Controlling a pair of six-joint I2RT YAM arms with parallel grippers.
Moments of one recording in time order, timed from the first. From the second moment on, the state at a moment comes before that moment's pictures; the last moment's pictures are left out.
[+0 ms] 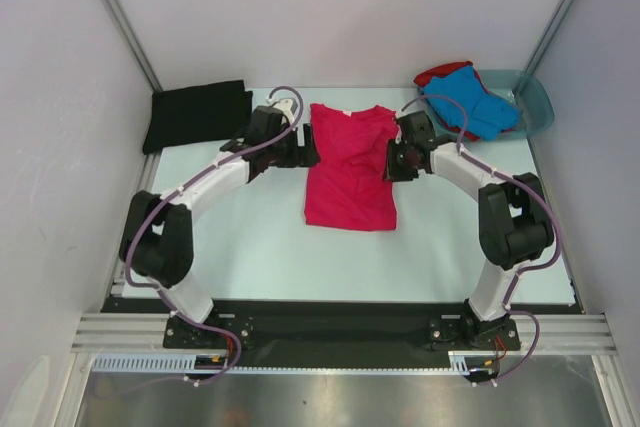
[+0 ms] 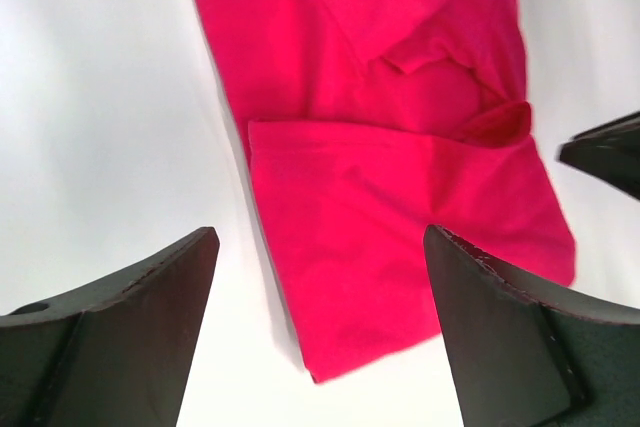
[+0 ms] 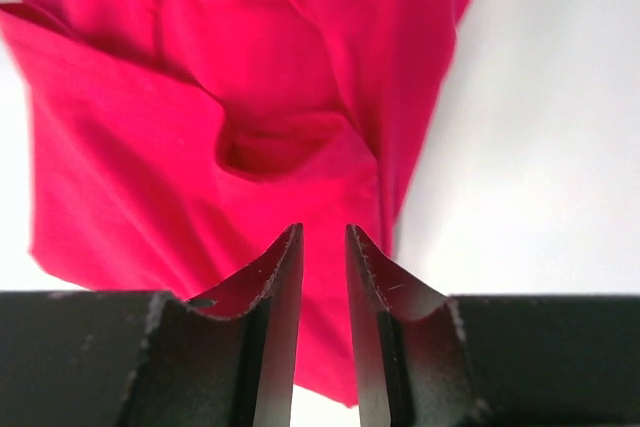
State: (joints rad) left arm -0.42 1.70 1.24 -0.25 0.13 -0.35; right arm 0.34 1.80 1.30 -0.45 -0.14 0.36
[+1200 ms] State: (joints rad) left arm -0.42 1.65 1.18 -0.24 0.16 -0.36; right arm 0.32 1.96 1.36 -0.42 -0.18 0.25
